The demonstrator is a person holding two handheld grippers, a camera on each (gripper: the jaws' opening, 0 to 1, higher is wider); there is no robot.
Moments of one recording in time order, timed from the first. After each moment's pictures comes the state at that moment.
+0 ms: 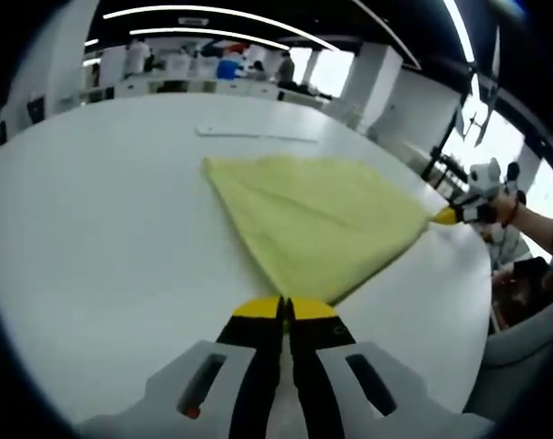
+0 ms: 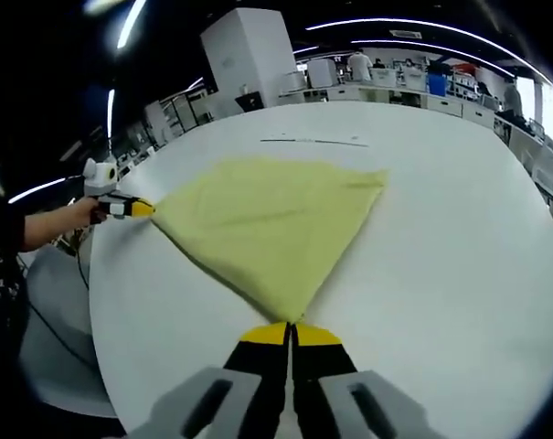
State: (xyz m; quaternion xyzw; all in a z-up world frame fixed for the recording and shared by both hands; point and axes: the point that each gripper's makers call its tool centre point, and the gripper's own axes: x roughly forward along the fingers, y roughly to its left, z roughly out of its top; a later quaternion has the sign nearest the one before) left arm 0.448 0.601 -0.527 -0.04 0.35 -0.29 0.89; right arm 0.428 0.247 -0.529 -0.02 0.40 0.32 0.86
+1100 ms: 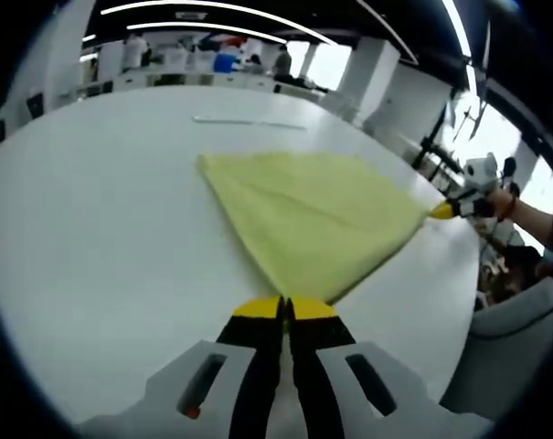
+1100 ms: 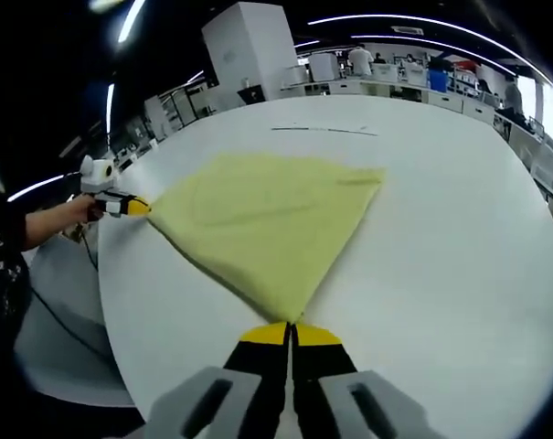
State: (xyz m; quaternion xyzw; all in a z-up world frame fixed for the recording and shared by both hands) left arm 0.395 0.609 -0.526 -0.04 0.36 -0.30 0.89; right arm 0.383 0.252 -0.531 -0.02 0.41 0.31 0.86
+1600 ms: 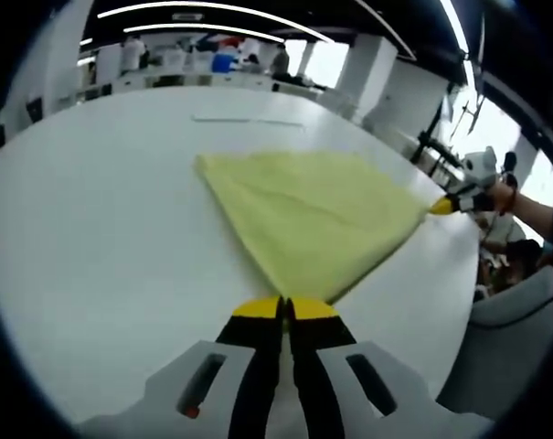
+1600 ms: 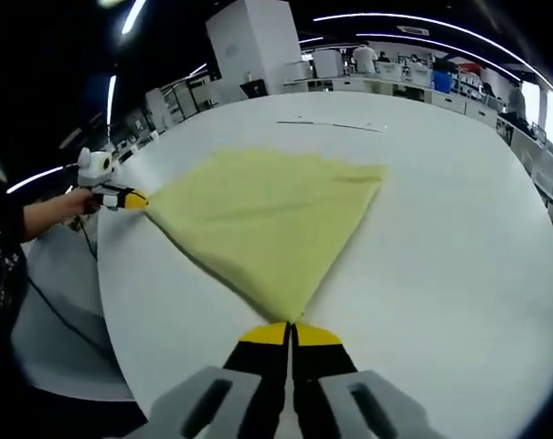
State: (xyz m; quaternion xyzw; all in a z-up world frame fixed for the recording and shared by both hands) left arm 0.386 0.612 -0.527 -0.03 0.35 -0.30 0.89; right arm 0.376 0.252 -0.535 -0.04 0.42 0.31 0.85
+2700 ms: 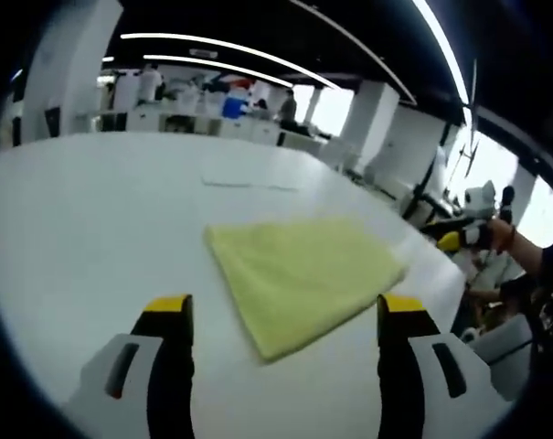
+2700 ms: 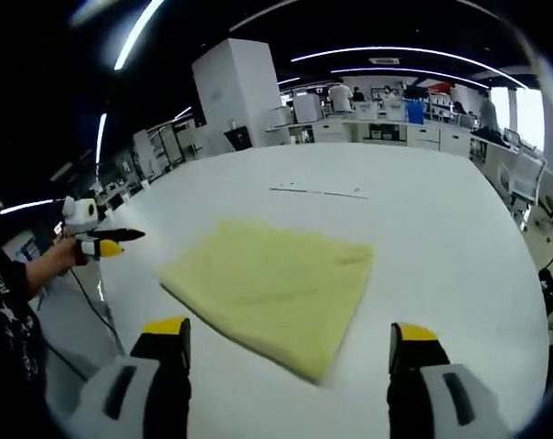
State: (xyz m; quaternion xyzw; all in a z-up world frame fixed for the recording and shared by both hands) left arm 0.384 0.620 -0.427 -0.09 0.25 -0.28 0.92; right arm 0.386 0.279 -0.425 0.01 0.32 0.27 0.91
